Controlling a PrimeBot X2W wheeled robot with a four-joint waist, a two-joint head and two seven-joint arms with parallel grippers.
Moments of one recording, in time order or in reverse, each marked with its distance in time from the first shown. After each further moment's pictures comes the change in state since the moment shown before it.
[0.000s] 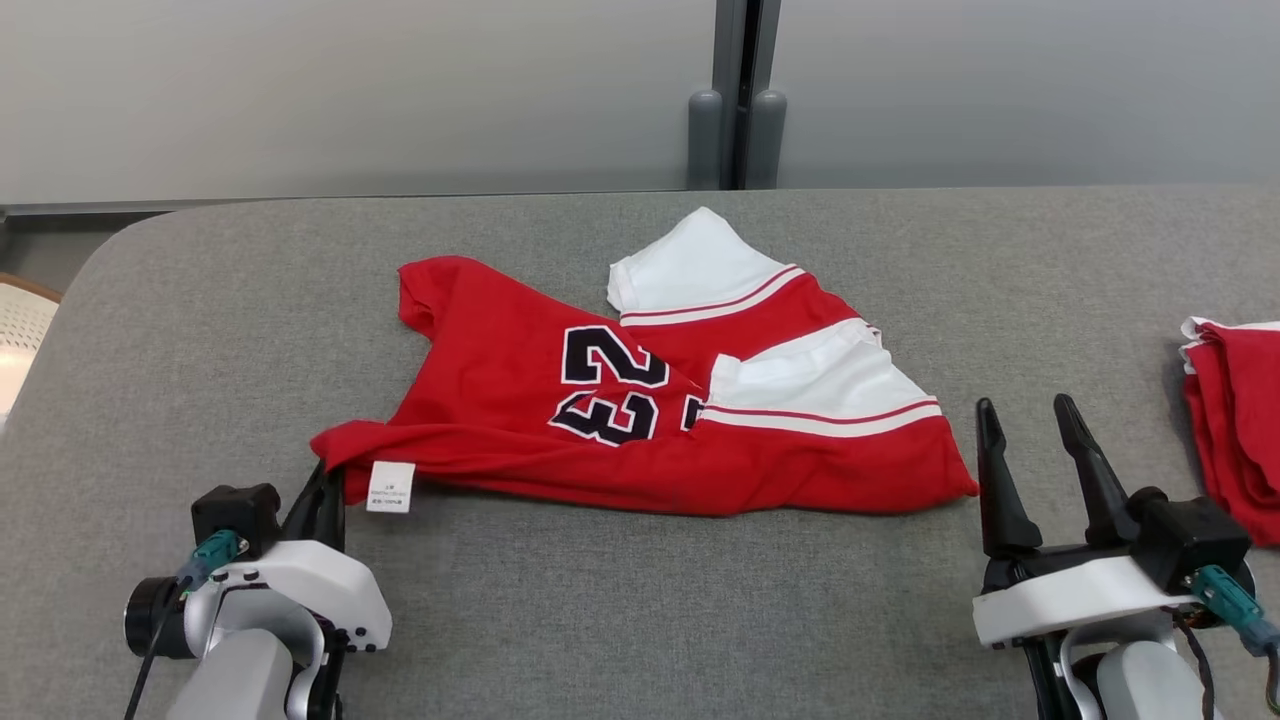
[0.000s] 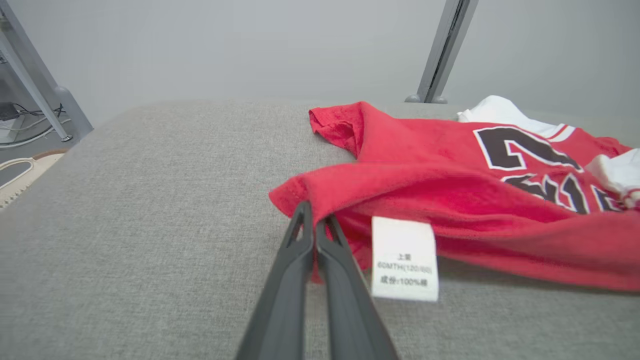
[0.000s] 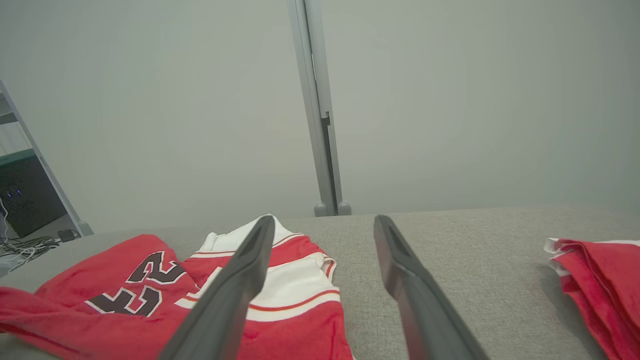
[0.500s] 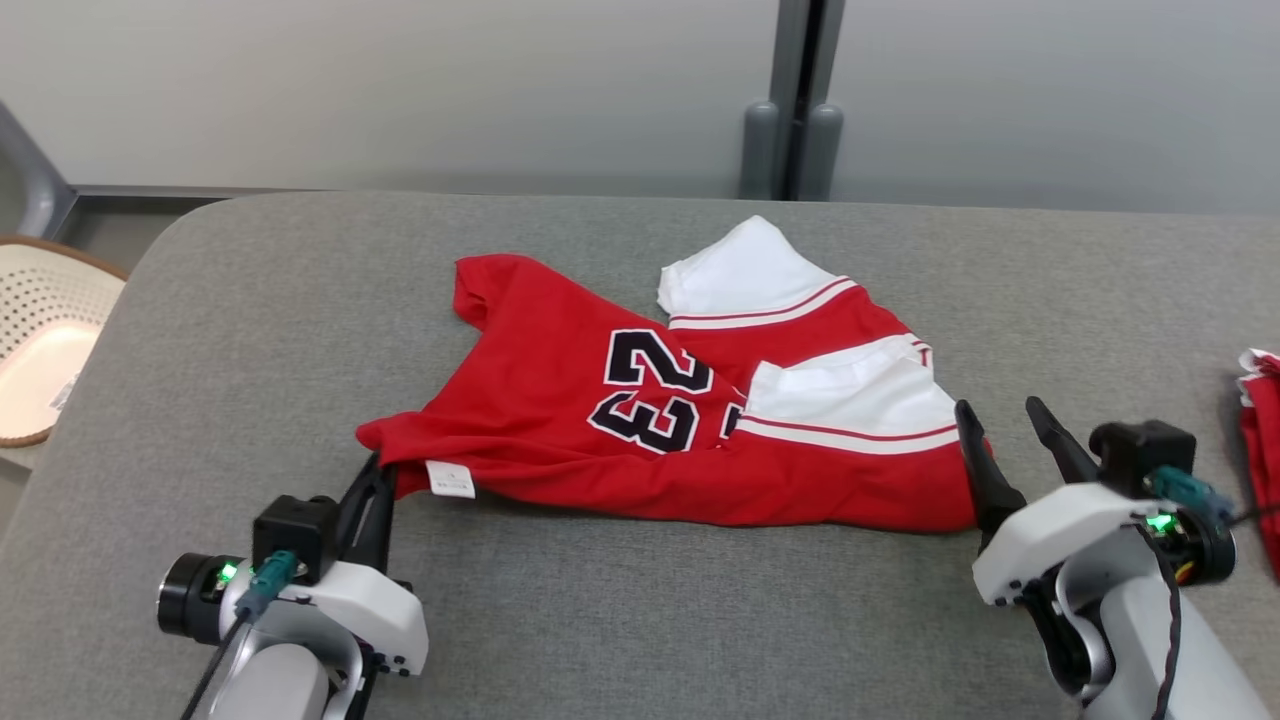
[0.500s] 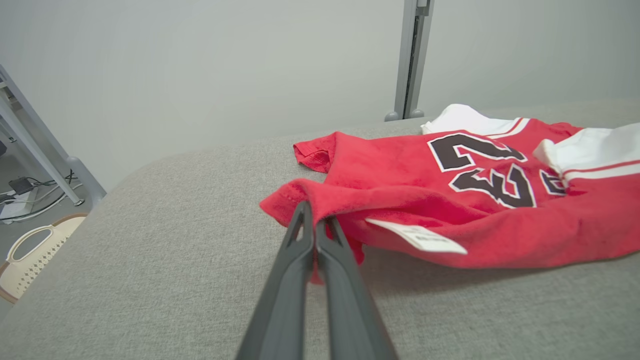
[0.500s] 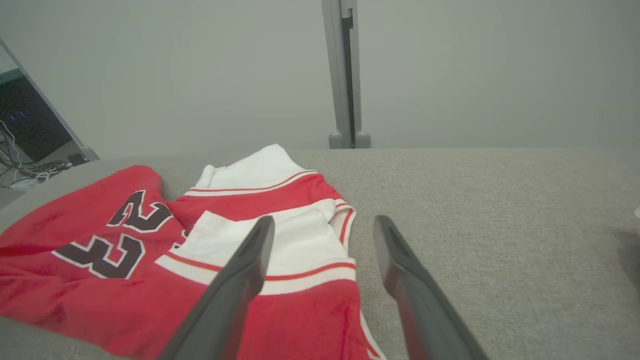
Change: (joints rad) left arm 0.089 0.041 -0.065 -0.245 0.114 0.033 -0.001; right arm -0.151 -0.056 0.032 0.233 0.054 0.000 0.181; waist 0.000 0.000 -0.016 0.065
